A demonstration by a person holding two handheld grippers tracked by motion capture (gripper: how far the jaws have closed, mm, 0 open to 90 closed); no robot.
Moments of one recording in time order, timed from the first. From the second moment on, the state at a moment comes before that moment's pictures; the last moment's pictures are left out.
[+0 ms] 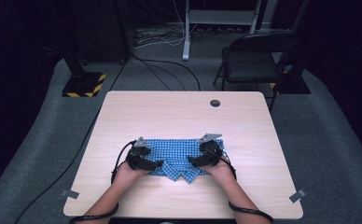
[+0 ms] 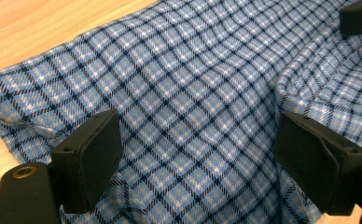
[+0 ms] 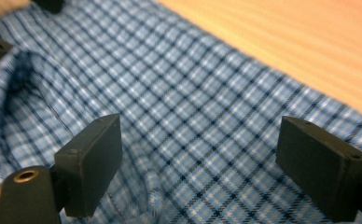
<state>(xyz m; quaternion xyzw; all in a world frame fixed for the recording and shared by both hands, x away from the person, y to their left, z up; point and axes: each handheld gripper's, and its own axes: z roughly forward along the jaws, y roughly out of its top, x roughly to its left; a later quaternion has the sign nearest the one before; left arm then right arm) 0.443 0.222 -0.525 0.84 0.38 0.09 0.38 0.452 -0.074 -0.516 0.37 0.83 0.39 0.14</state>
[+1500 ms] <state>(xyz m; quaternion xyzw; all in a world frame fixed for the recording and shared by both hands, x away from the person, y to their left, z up) 0.447 0.228 -0.511 0.84 0.37 0.09 0.38 0.447 -0.067 -0.514 0.34 0.85 0.39 0.12</state>
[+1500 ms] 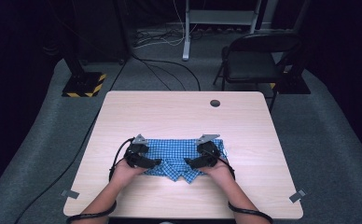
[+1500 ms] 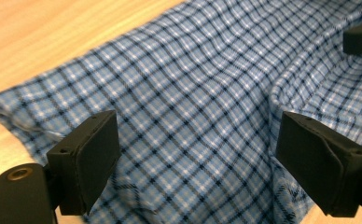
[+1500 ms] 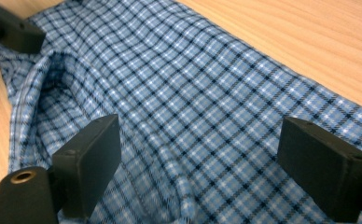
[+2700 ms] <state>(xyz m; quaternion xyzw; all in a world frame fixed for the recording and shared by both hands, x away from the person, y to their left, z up) 0.485 0.236 -0.499 0.84 0.38 0.11 0.37 0.417 -0.090 -0.512 0.35 0.84 0.40 0.13</state>
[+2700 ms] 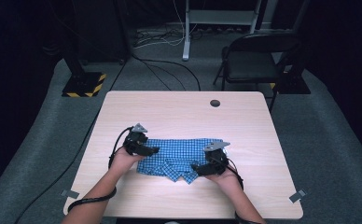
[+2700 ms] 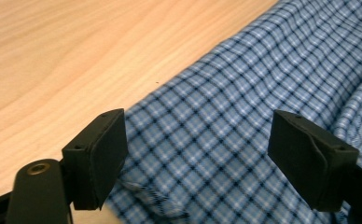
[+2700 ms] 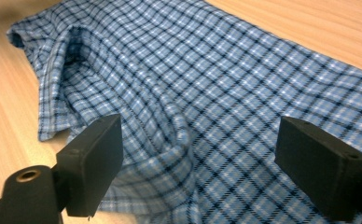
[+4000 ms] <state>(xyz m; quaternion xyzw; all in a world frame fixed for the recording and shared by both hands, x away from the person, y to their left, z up) 0.512 0.250 -0.517 0.84 0.39 0.11 0.35 0.416 -0.002 -0.497 0.28 0.86 0.41 0.09</state>
